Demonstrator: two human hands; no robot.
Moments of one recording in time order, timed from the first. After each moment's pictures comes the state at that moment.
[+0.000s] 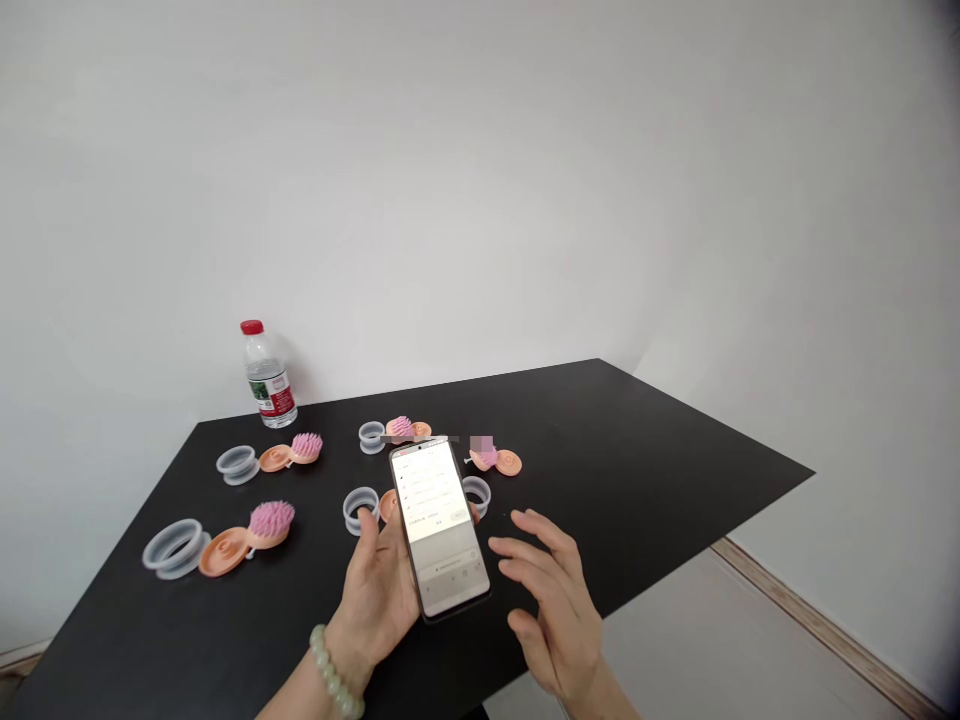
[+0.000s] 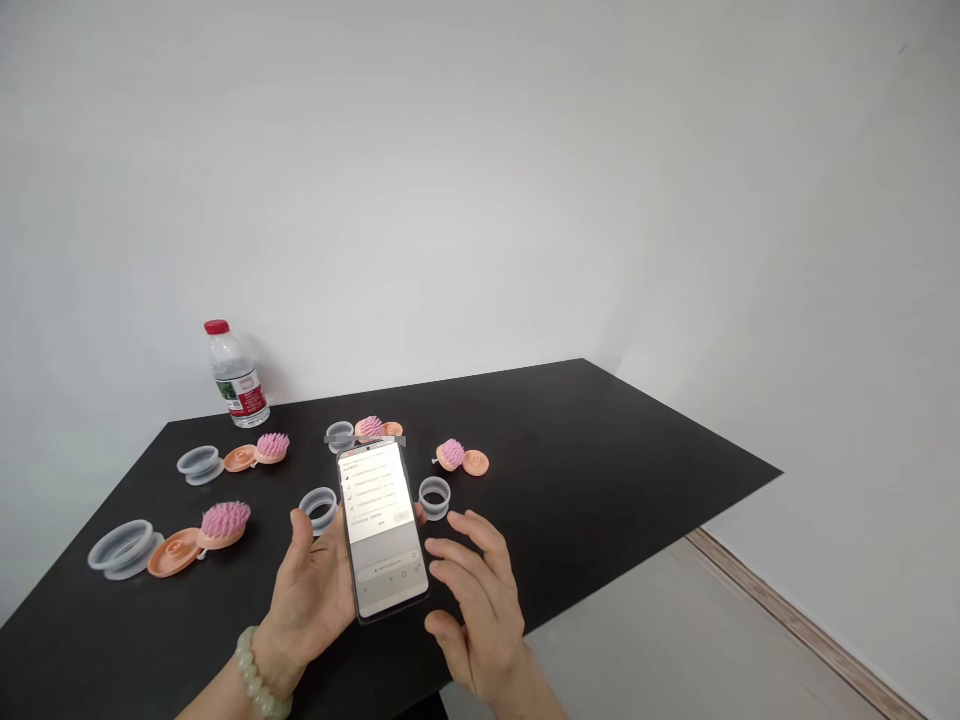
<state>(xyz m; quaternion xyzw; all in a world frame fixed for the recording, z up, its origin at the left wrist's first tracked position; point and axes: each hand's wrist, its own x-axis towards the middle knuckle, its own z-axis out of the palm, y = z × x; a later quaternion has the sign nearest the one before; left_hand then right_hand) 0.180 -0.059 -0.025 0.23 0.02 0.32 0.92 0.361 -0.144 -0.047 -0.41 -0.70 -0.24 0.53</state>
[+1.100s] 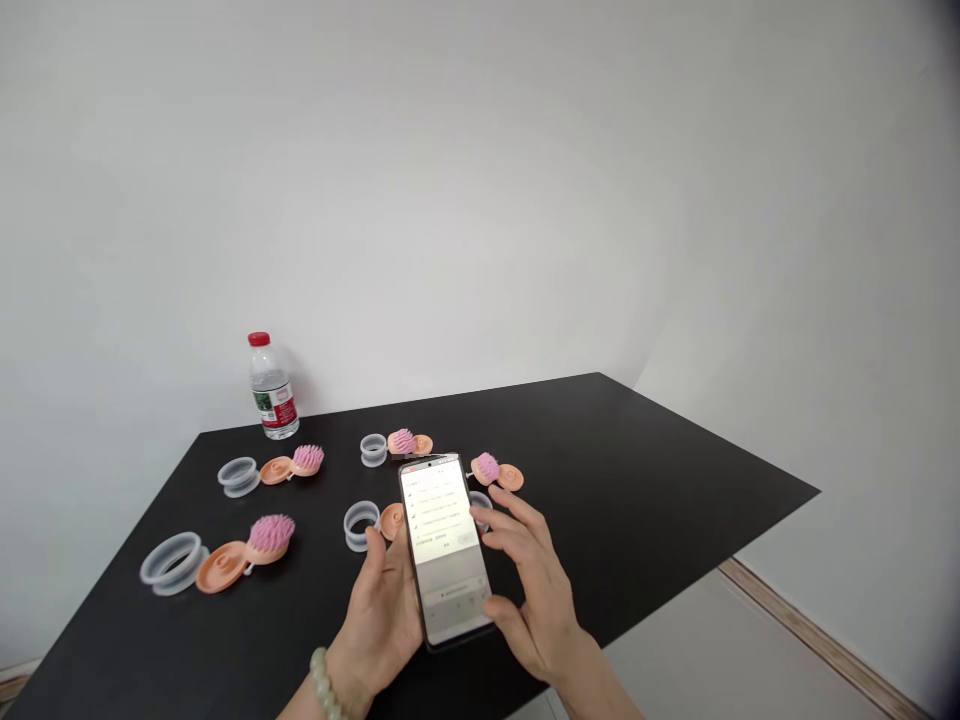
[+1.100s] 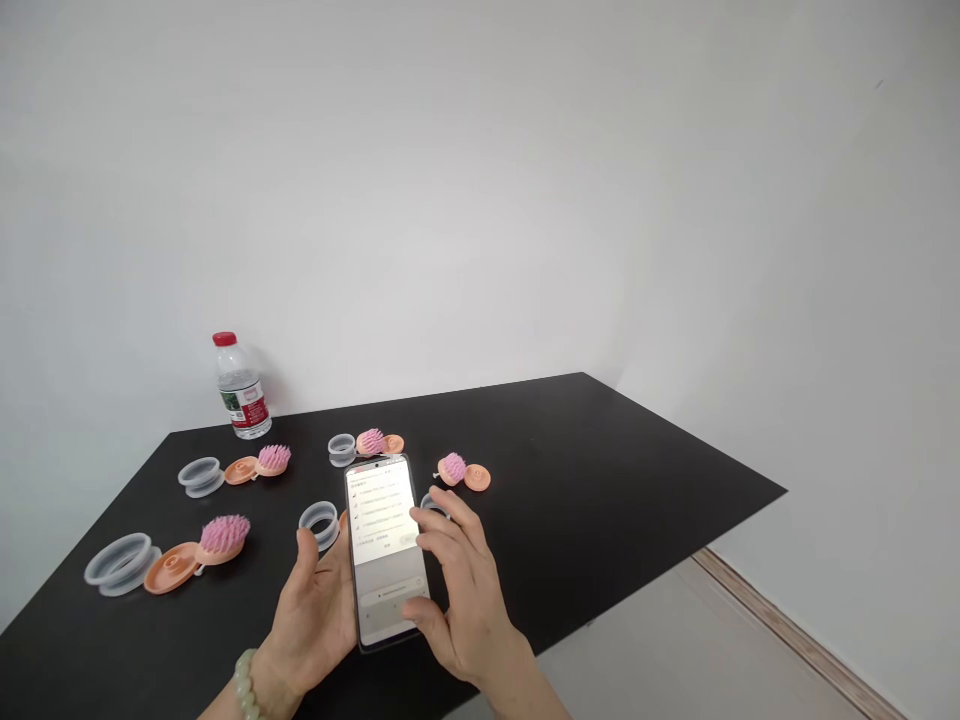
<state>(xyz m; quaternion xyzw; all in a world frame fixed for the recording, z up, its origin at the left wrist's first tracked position) 0.181 -0.058 -0.029 0.23 0.04 0.34 0.91 0.354 -0.119 -0.020 -0.41 -0.74 -0.15 0.52</state>
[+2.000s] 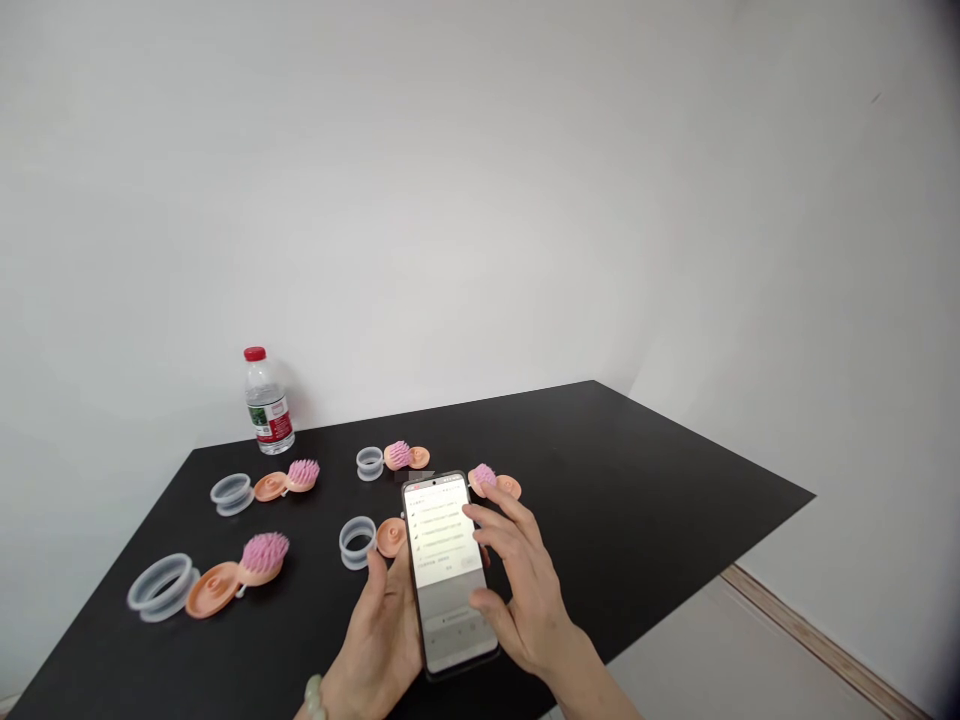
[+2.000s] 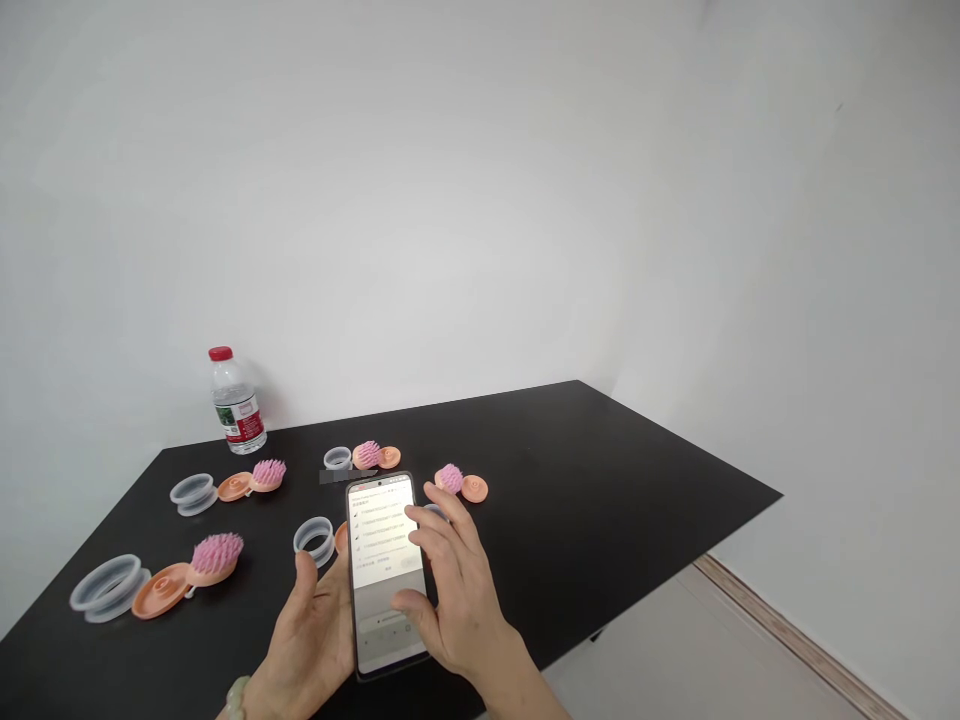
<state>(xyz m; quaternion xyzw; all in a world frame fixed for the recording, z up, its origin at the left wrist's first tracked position) 0.179 -0.058 -0.036 0.26 -0.01 0.32 0.91 0.352 -0.104 -0.013 -0.41 -0.75 -0.18 0.49</state>
